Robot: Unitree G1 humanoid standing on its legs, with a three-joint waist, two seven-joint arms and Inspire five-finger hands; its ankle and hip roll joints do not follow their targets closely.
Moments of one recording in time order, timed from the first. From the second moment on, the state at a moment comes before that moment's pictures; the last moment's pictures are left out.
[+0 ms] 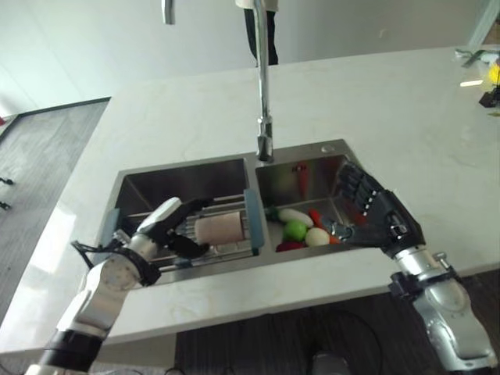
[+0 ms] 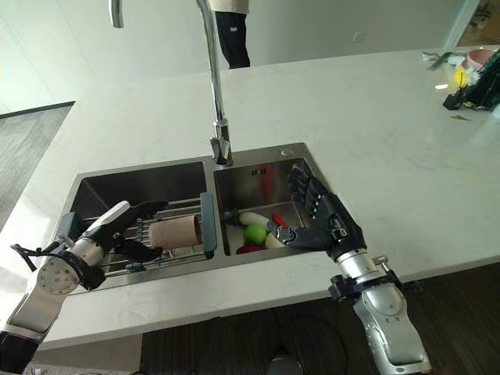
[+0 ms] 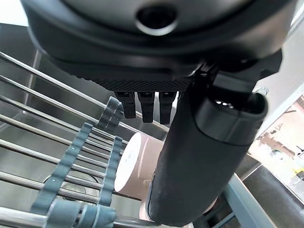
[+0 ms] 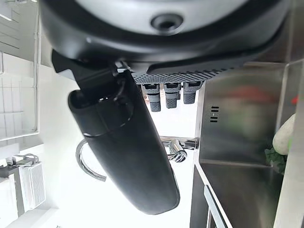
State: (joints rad) left arm -0.11 0.77 -0.08 0.06 0.17 0.00 -0.25; right arm 0.07 -0.53 -0.02 -0.26 0.43 -0.05 0.16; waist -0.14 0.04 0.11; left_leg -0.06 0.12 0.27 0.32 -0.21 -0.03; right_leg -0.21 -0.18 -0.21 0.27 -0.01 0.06
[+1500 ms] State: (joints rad) left arm -0.28 0.78 -0.24 0.28 0.38 0.06 -0.36; right arm 0.05 -0.57 -0.01 -0.22 0.40 -0.04 0.23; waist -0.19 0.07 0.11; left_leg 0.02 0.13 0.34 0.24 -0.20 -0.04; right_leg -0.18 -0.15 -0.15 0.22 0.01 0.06
